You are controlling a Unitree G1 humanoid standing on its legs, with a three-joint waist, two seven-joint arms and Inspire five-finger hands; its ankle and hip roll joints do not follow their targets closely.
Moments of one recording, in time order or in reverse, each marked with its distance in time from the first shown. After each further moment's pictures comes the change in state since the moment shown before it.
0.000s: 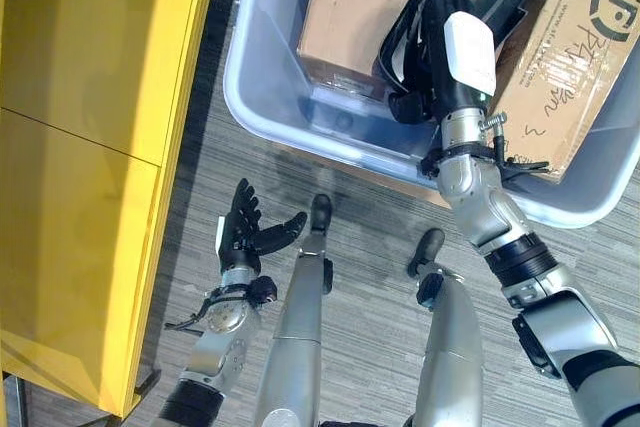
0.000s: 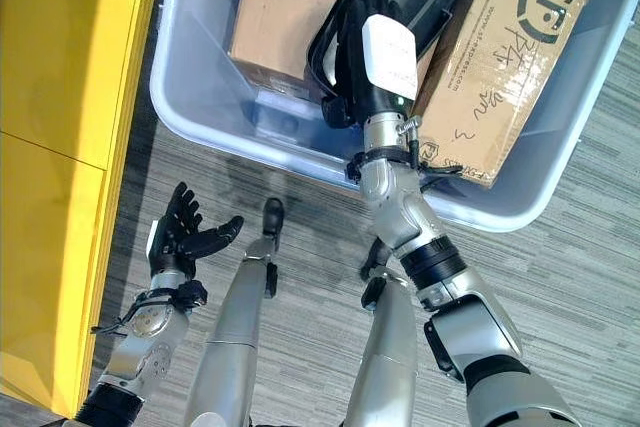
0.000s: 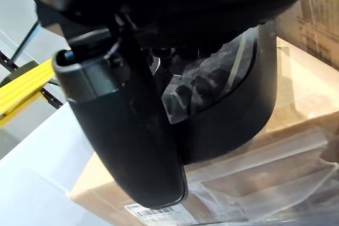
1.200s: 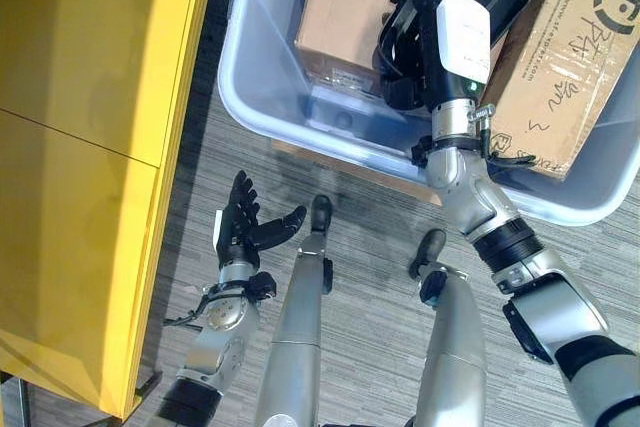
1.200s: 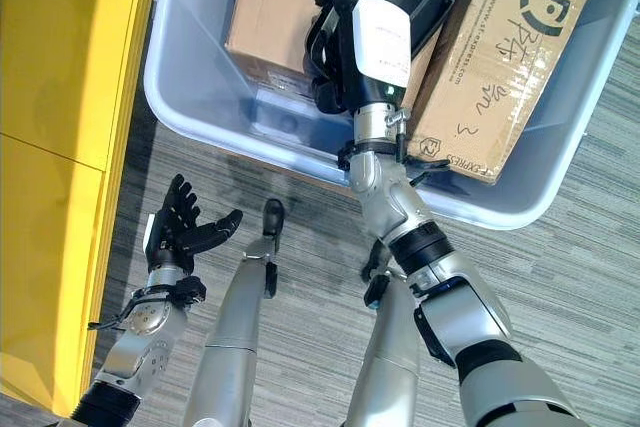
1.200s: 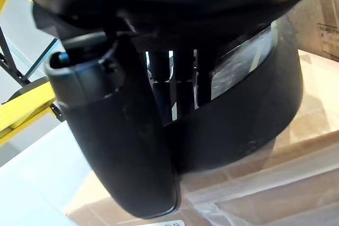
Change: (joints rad) left arm -0.004 0.001 -0.020 -0.032 -0.004 -0.007 0.022; right arm -0.061 0.039 0.056 0.159 -0.003 -0.042 -0.146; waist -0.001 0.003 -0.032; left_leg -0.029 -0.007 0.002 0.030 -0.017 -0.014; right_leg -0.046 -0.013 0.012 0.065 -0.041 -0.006
